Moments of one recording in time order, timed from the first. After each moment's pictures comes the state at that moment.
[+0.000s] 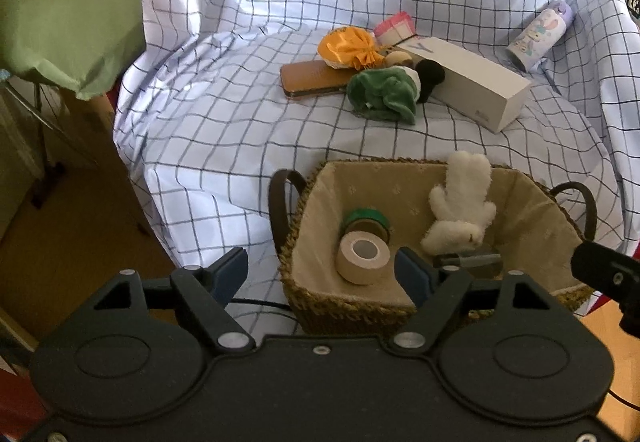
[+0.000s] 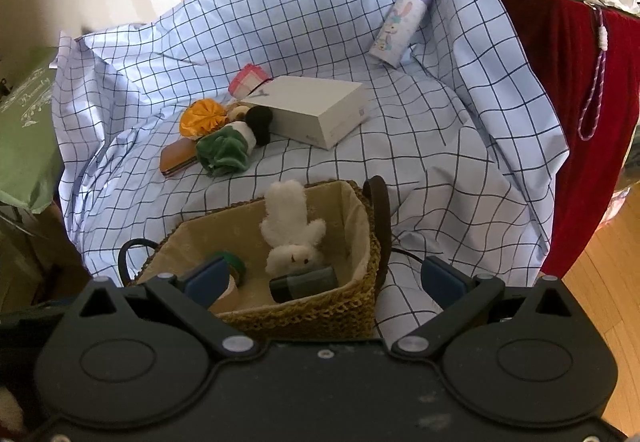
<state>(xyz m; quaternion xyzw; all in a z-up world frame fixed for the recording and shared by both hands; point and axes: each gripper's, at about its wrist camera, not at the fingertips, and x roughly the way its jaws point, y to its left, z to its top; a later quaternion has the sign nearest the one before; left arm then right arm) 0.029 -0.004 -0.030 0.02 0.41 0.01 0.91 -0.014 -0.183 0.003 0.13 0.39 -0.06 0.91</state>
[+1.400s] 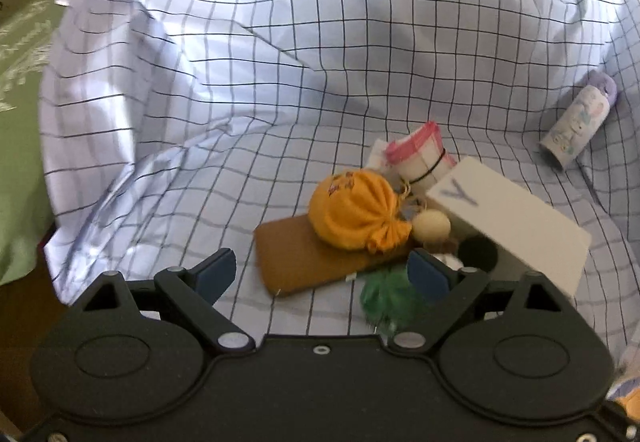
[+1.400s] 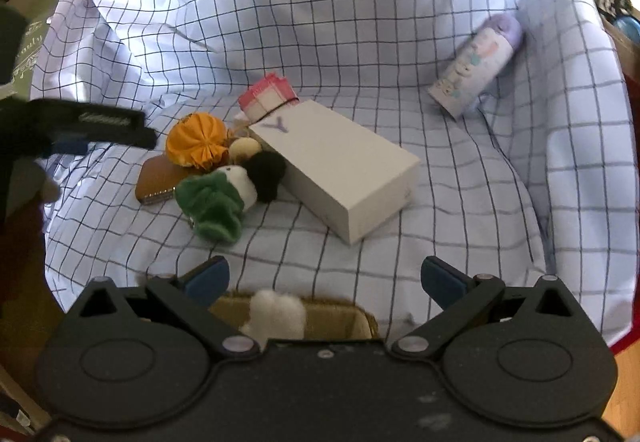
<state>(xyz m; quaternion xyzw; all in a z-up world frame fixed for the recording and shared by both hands) 0.243 0.002 0.003 0.02 0.39 -0.04 0.92 0.155 -0.187 0.003 0.02 0.42 0.00 0.91</state>
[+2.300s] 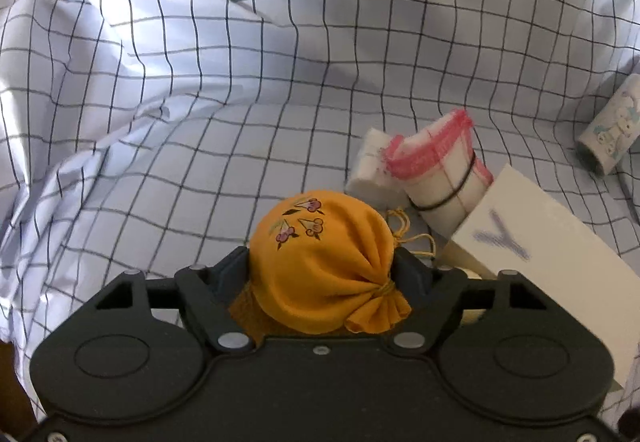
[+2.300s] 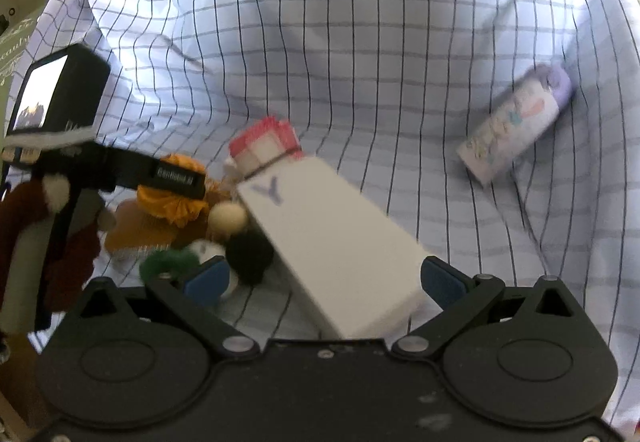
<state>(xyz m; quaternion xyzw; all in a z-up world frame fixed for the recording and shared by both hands) 0.347 -0.018 -0.050 0.02 0.44 -0.05 0.90 0.248 -0.187 -0.004 -0.02 0.39 0.02 0.92</state>
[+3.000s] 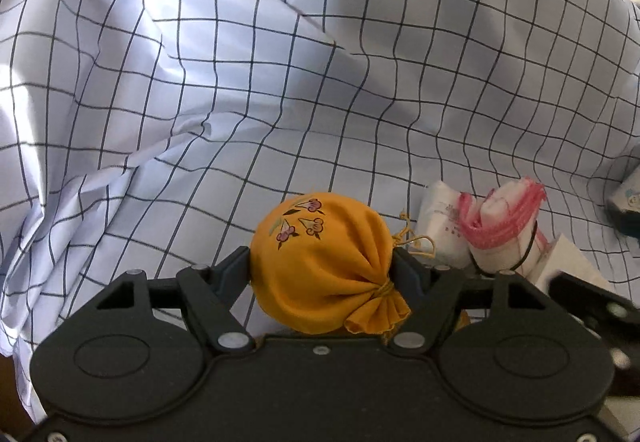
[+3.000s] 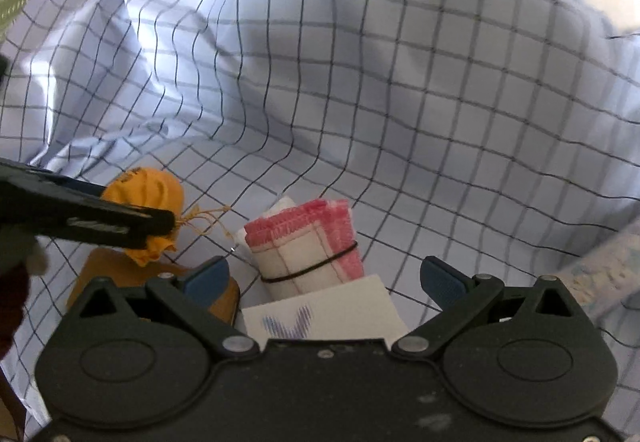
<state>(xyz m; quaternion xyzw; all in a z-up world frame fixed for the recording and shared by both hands) 0.382 0.028 -0.051 -0.03 0.44 -0.03 0.90 0.398 -0.146 -0.032 -0.09 0.40 0.12 0.90</state>
